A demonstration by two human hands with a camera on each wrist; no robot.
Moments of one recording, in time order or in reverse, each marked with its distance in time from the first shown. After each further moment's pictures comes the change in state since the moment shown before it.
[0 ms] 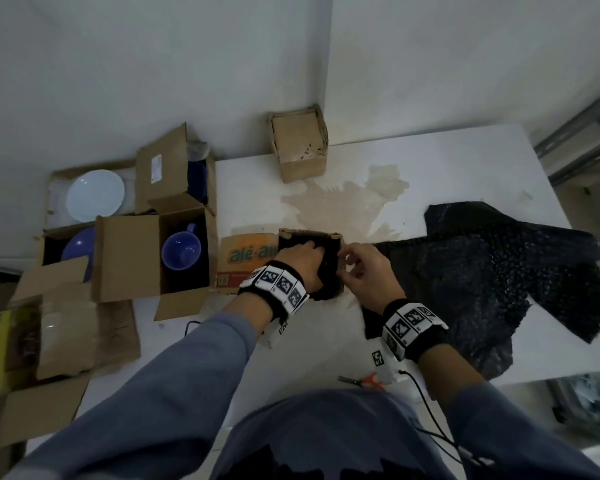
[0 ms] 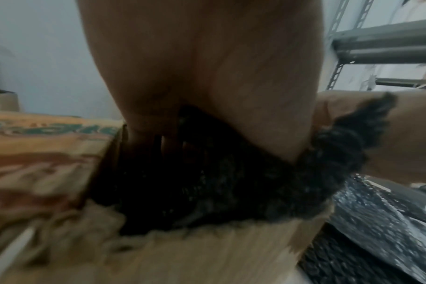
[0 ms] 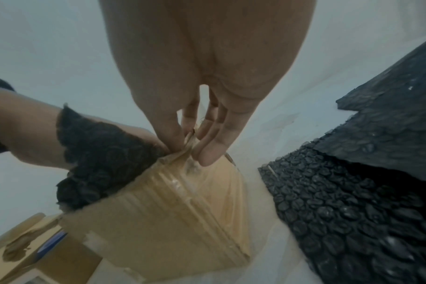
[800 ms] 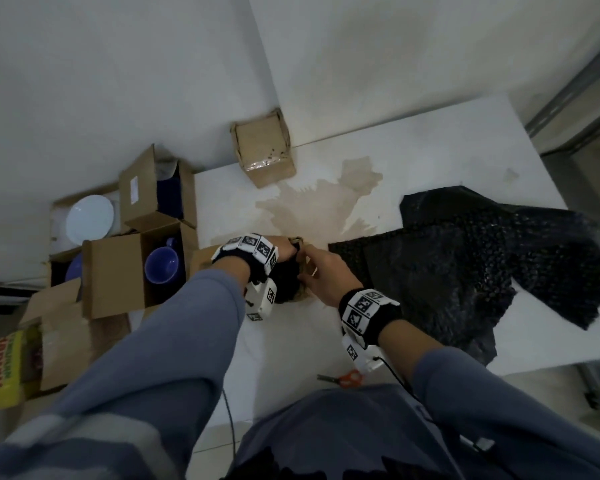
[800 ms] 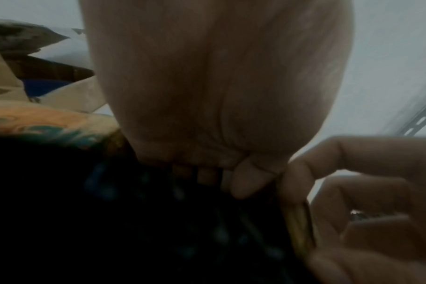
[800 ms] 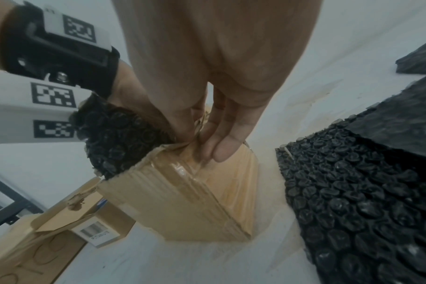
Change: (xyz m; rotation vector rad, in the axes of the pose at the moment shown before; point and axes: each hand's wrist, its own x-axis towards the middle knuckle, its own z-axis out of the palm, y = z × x) left_hand 0.040 0.024 -0.042 -0.155 -0.315 -0.273; right_hand 0.013 0.007 -0.006 0.035 -0.244 -0.028
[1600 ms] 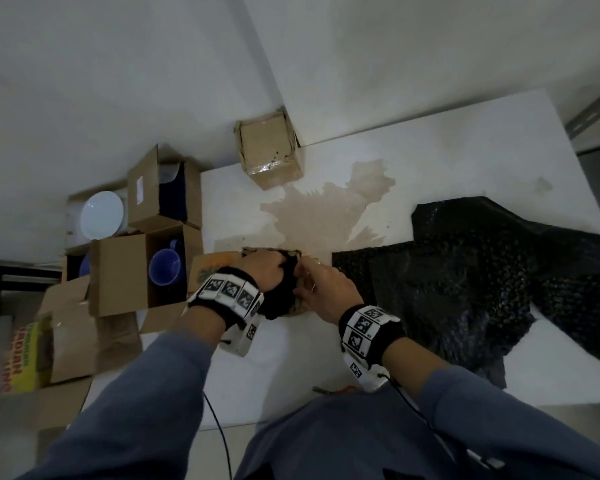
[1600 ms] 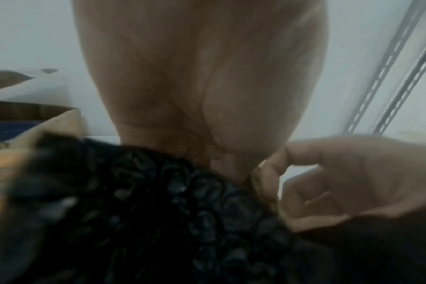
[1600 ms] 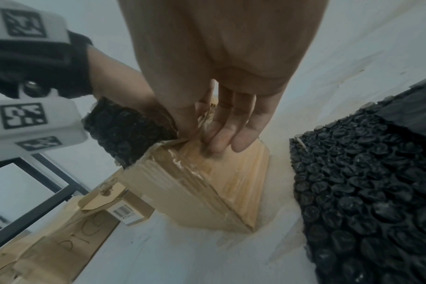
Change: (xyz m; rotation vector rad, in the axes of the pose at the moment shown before) left_hand -0.009 -0.015 0.009 0.015 0.073 0.003; right_hand 0.006 0.011 -0.007 -0.038 -0.093 0.006
